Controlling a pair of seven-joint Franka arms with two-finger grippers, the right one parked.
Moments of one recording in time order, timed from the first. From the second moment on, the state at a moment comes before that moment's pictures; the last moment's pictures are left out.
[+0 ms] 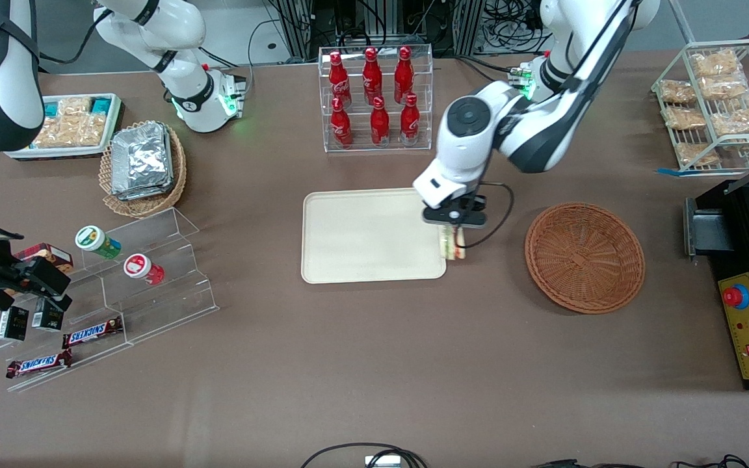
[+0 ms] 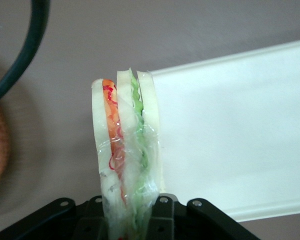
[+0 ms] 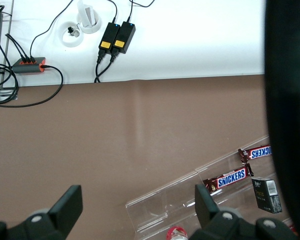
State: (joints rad) arm -0.12 0.28 -0.62 -2.05 0.25 2.24 -0.71
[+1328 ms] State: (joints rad) arm -0.27 0.64 -0.62 -1.87 0.49 2.24 -0.97
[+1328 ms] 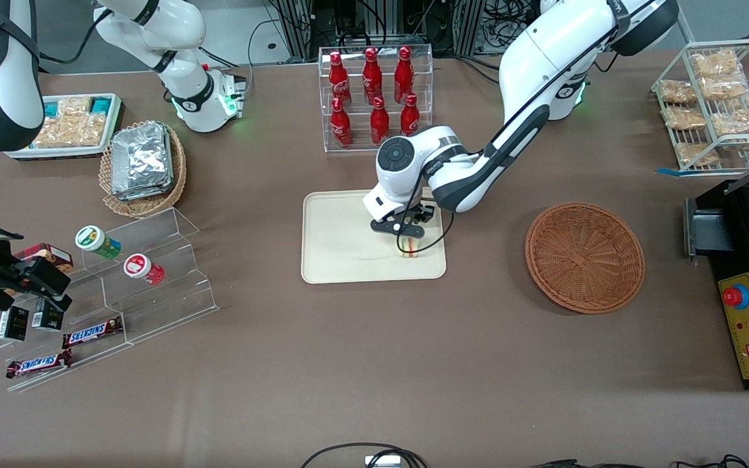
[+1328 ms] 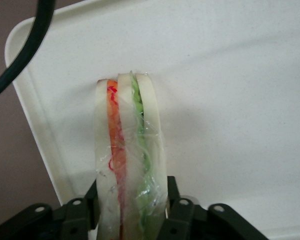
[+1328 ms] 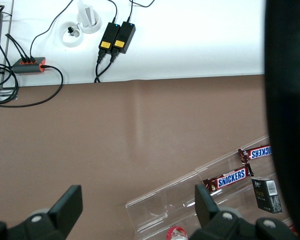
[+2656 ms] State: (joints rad) arm -0.26 0.41 -0.31 -1.61 0.34 1.88 -1.02
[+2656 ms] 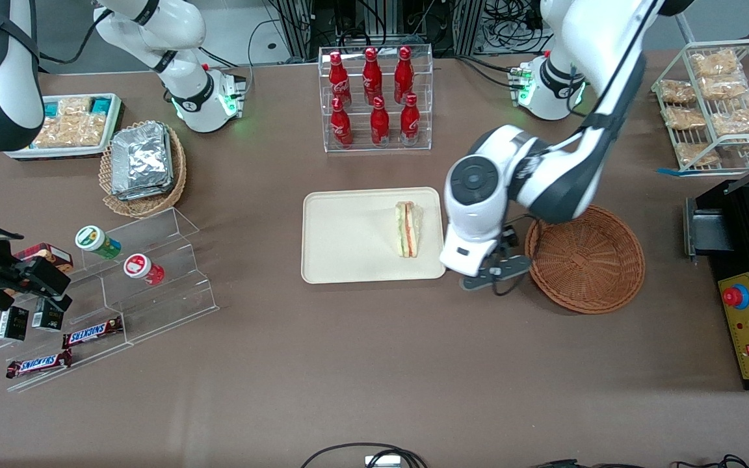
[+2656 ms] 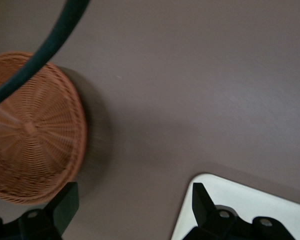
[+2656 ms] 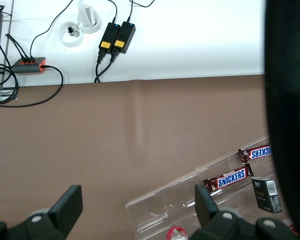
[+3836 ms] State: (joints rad) arm -0.13 0.08 0.07 -1.61 0.11 1.58 -0.20
